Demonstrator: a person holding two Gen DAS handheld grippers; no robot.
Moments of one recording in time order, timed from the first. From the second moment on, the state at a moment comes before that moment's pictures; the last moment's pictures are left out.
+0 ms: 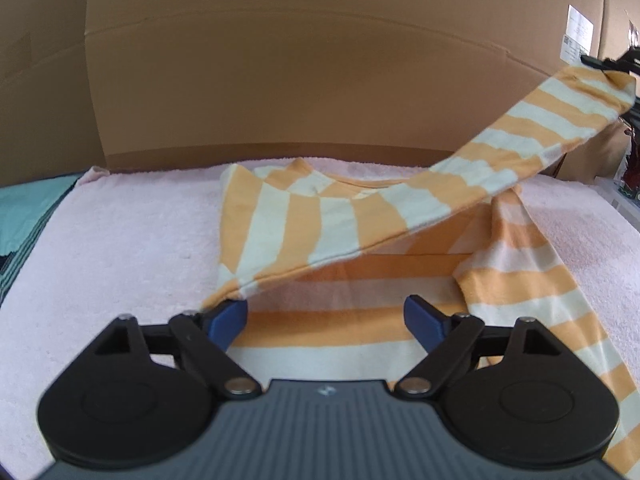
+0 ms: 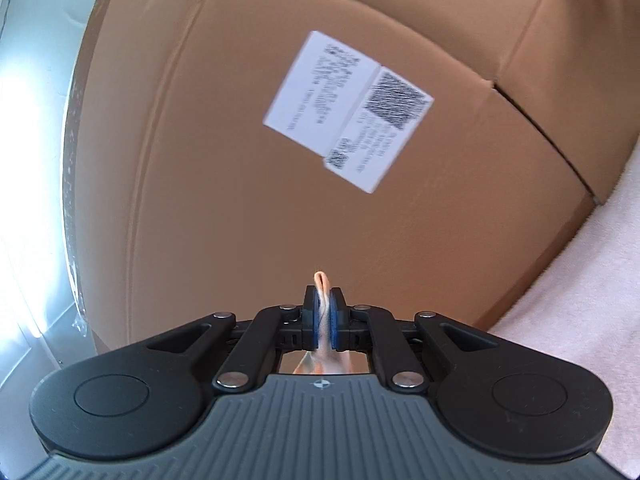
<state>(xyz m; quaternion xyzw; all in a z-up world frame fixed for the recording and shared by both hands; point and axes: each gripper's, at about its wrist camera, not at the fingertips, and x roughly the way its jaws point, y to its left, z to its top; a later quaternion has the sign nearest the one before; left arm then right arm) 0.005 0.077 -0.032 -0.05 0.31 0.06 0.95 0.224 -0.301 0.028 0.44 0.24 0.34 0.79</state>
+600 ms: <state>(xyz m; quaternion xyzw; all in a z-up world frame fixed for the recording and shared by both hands) 0.012 0.050 -0.034 0.00 0.33 0.03 0.94 0.201 -0.362 -0.036 0.49 0.26 0.27 0.79</state>
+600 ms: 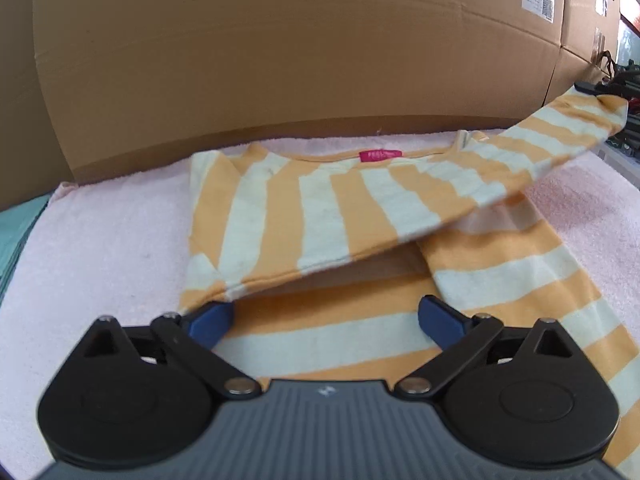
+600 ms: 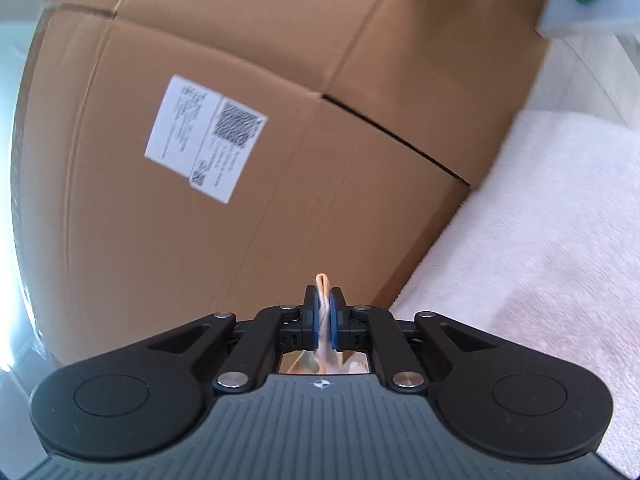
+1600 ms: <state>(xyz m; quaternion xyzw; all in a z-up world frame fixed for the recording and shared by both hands) 0.006 0.037 -0.036 0.00 0.34 0.00 0.94 0.195 -0.333 -0.053 0.27 0.34 0.21 0.88</state>
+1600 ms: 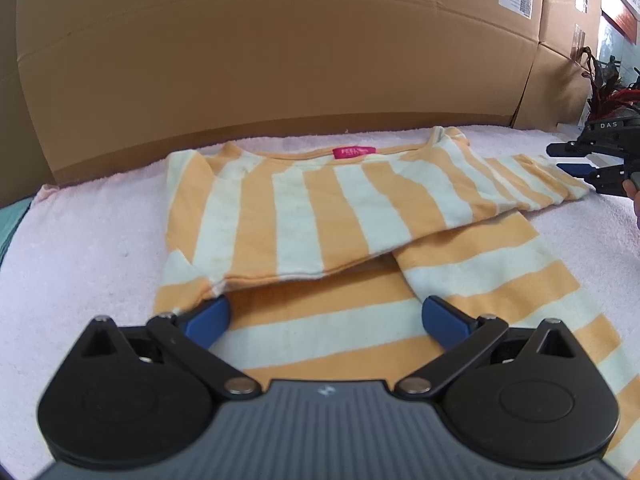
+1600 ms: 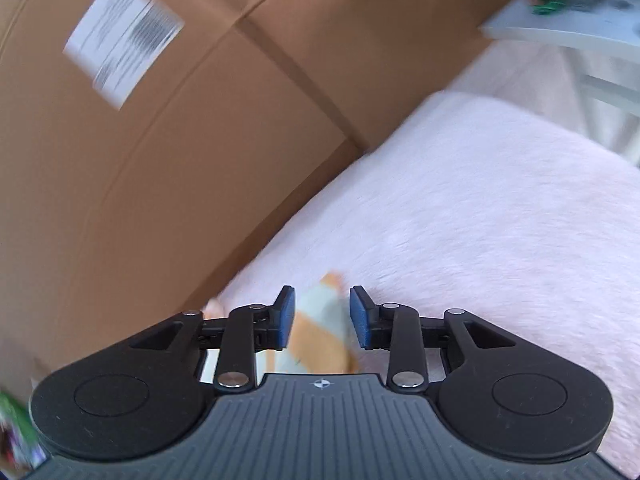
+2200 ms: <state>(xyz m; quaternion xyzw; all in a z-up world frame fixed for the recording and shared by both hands) 0.004 0.021 -0.033 0.01 0.33 -0.01 0.94 0.202 -0.346 -0.057 0.26 0.30 0.14 0.91</state>
